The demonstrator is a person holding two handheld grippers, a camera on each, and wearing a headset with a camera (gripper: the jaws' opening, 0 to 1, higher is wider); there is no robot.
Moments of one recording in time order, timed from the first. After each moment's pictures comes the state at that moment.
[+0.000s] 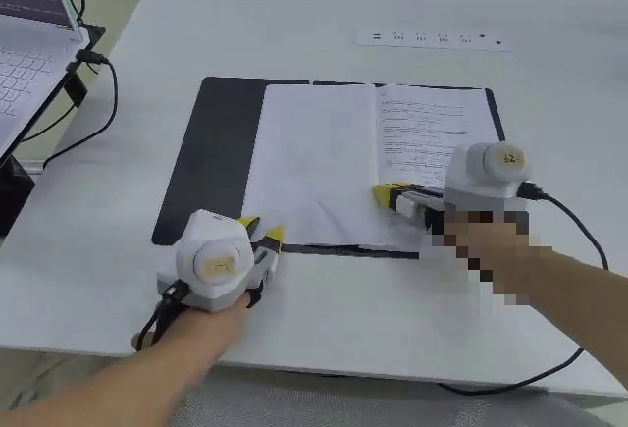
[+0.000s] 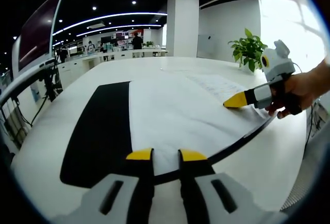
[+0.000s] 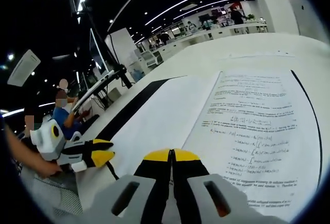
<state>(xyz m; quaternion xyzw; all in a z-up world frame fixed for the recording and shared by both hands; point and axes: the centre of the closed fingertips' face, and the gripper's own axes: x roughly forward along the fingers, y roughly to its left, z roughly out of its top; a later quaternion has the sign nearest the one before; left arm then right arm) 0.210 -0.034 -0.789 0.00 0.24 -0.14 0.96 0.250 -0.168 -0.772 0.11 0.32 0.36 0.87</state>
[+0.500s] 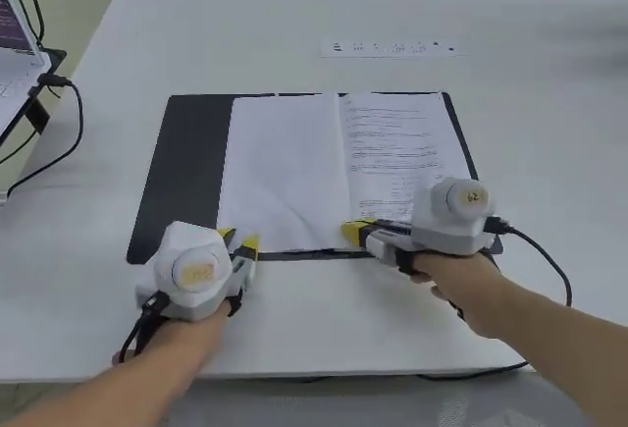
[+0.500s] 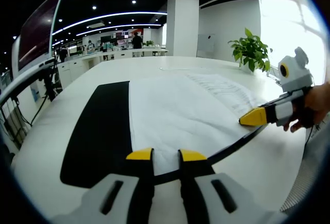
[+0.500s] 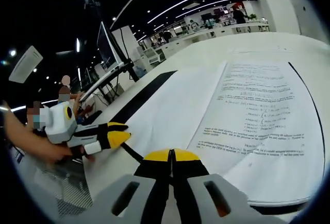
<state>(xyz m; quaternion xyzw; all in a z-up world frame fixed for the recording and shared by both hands) 0.209 -0.035 -0.787 0.00 0.24 -0.14 0.96 0.204 -0.167 -0.779 0.11 0.32 0.36 0.87</state>
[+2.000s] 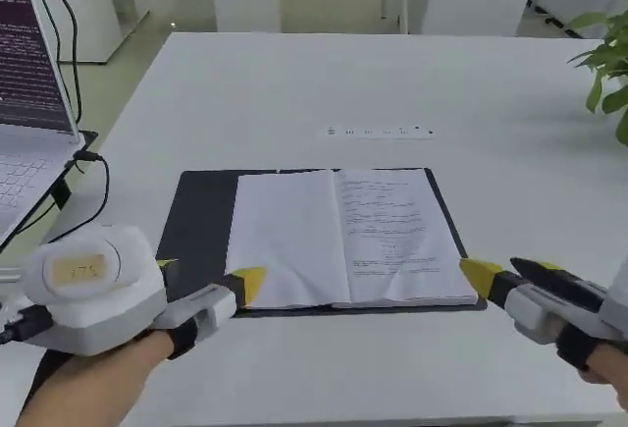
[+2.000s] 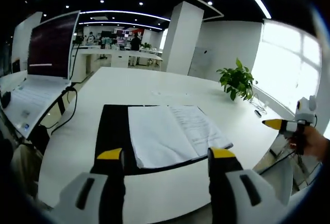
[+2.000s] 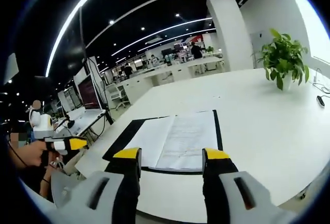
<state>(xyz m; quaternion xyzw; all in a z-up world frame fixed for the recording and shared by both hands) 0.123 -0.019 -0.627 -0.08 0.24 -0.17 0.95 0.114 -0.304 -0.613 0.11 0.21 0.16 0.96</state>
